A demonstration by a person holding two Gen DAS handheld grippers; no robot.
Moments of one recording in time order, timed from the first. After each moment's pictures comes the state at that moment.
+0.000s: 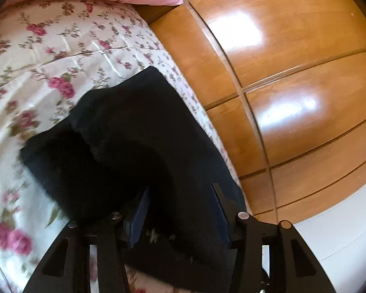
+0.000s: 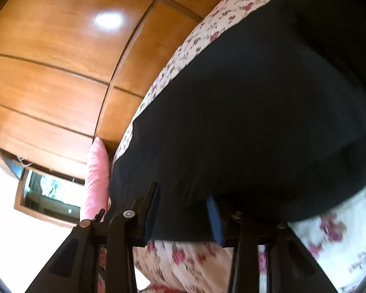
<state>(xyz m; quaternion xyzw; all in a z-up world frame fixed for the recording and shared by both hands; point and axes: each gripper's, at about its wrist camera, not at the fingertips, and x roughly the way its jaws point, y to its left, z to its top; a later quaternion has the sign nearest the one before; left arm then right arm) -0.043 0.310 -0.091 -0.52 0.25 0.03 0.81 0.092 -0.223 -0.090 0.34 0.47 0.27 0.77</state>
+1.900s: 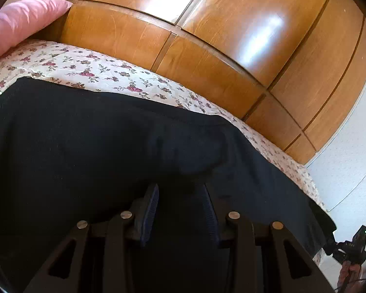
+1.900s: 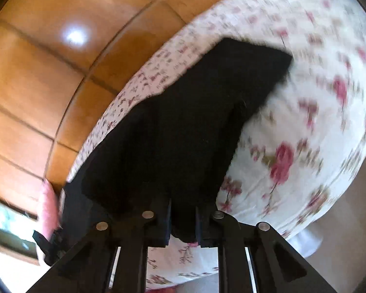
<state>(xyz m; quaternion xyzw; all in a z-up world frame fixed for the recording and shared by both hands) 0.047 0.177 -0.075 -0.27 0.32 -0.02 0.91 0.070 -0.456 -0.065 0.28 0.43 0.08 0.85</state>
